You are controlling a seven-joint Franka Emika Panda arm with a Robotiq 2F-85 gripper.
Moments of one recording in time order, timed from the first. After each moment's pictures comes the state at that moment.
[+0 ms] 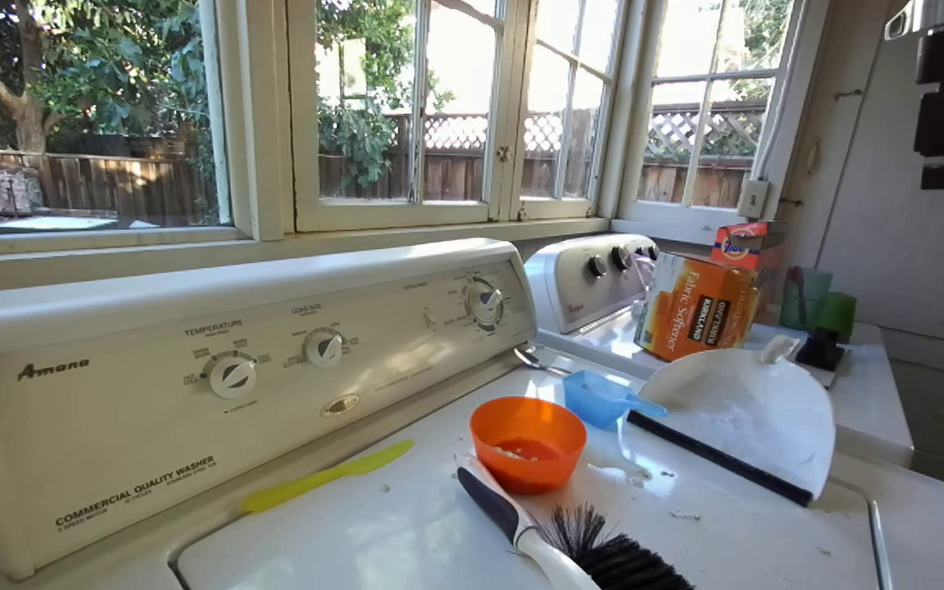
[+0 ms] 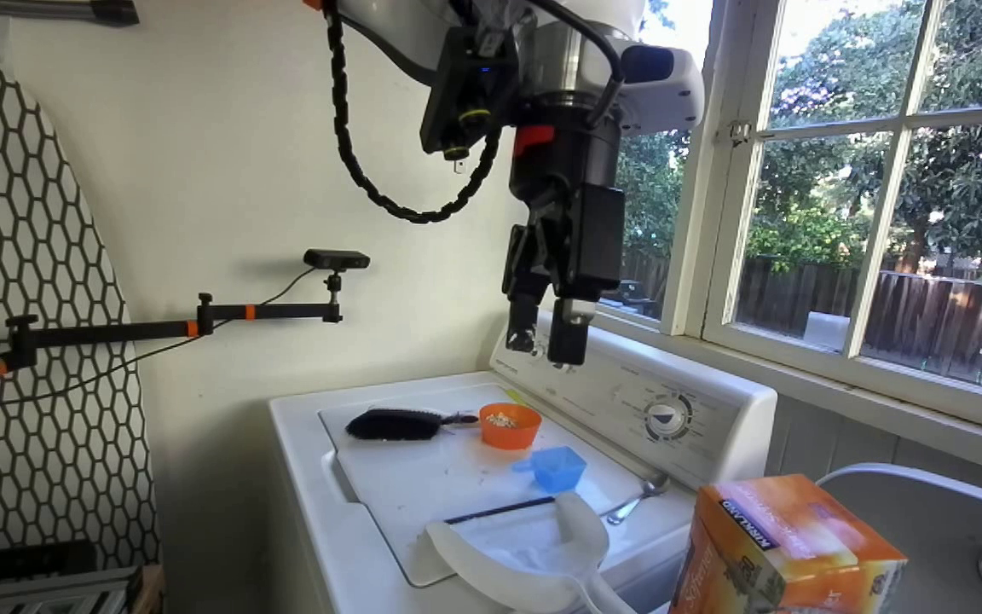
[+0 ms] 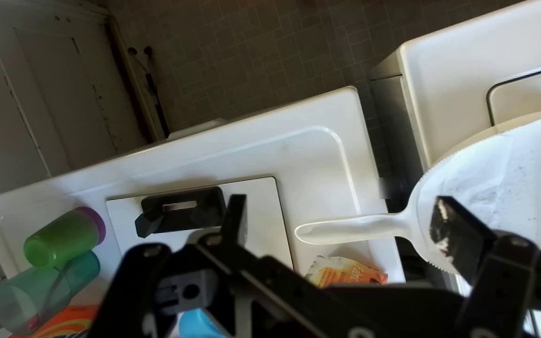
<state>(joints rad) -0.08 -0.30 0.05 -2.10 -0.23 1.71 0.08</state>
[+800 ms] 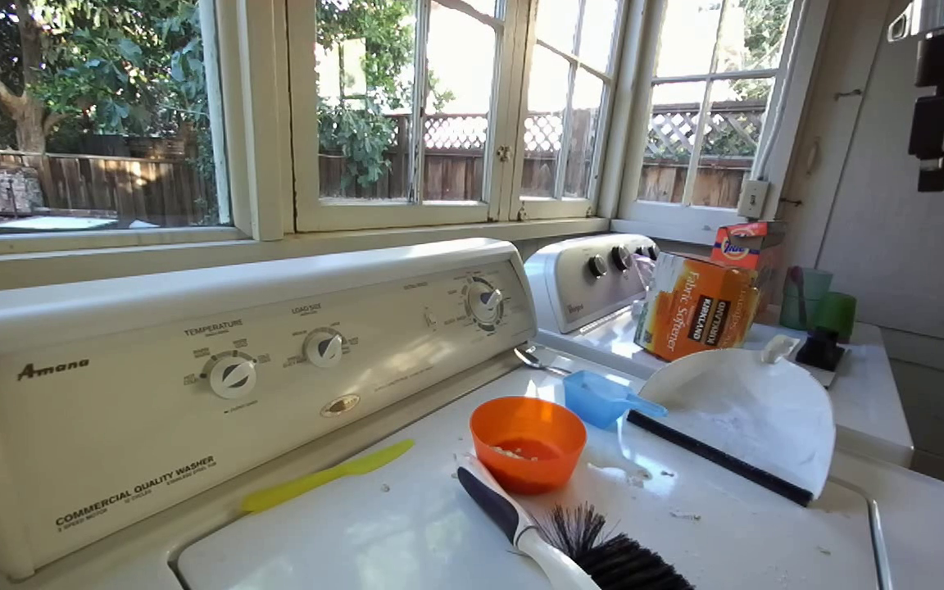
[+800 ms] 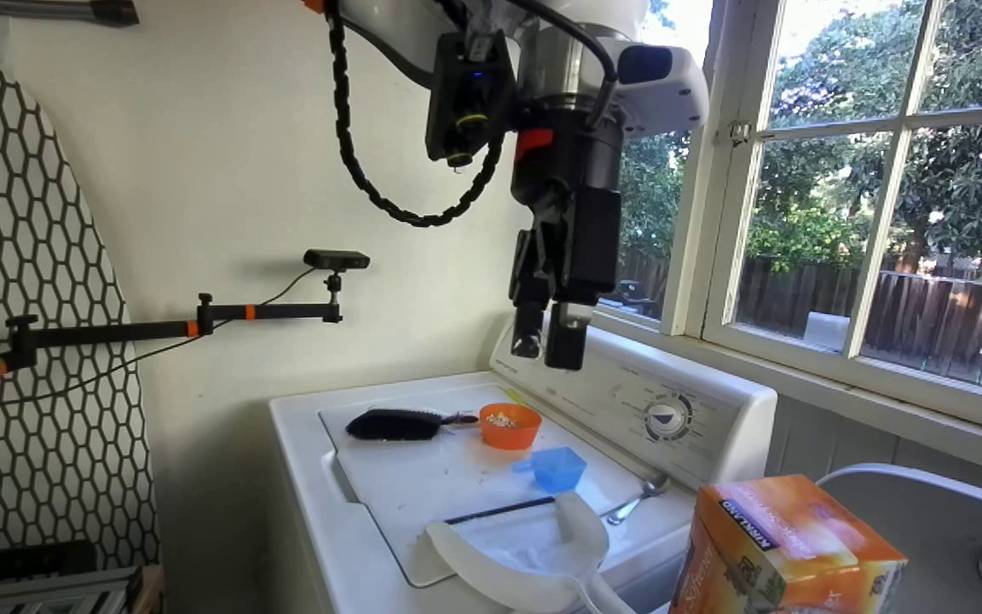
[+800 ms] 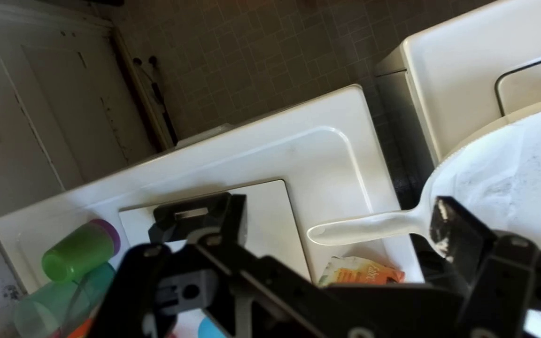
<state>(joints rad) -0.08 -0.29 0.04 -2.10 -0.24 1.71 0.15</state>
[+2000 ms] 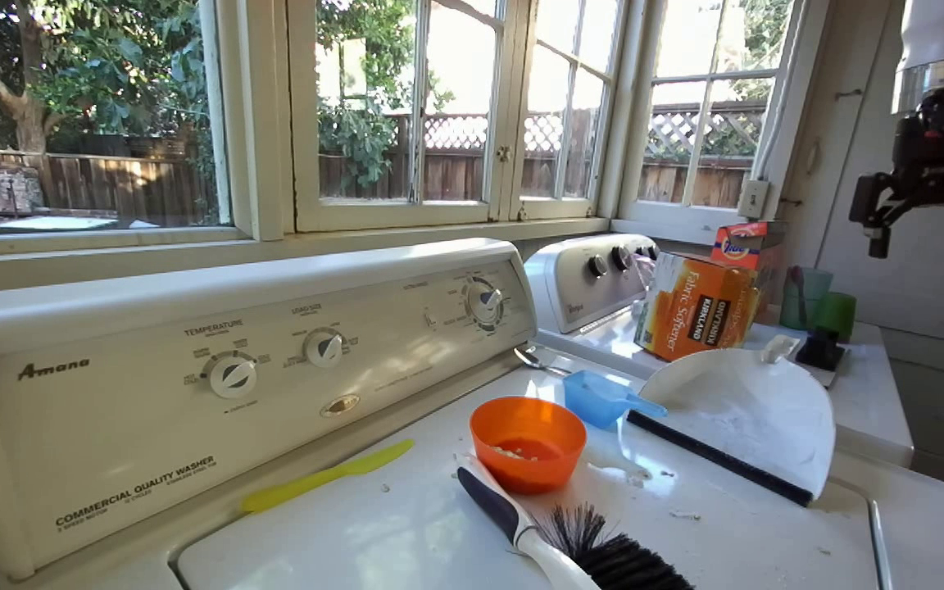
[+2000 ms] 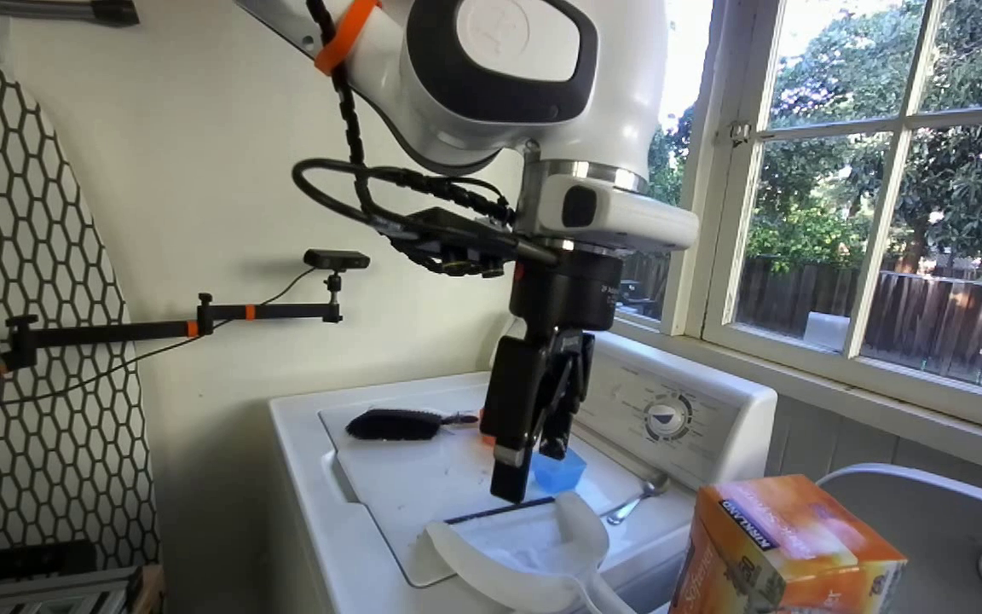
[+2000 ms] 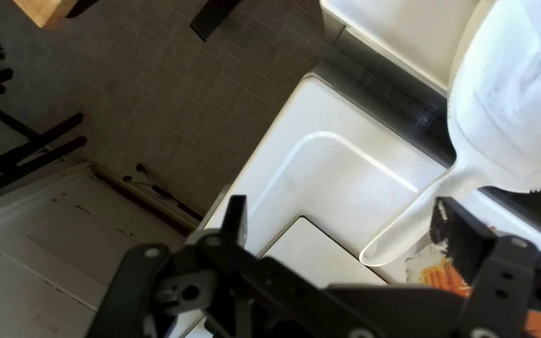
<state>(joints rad) -0.10 -0.24 0.01 -2.27 -0.13 1.94 0.72</state>
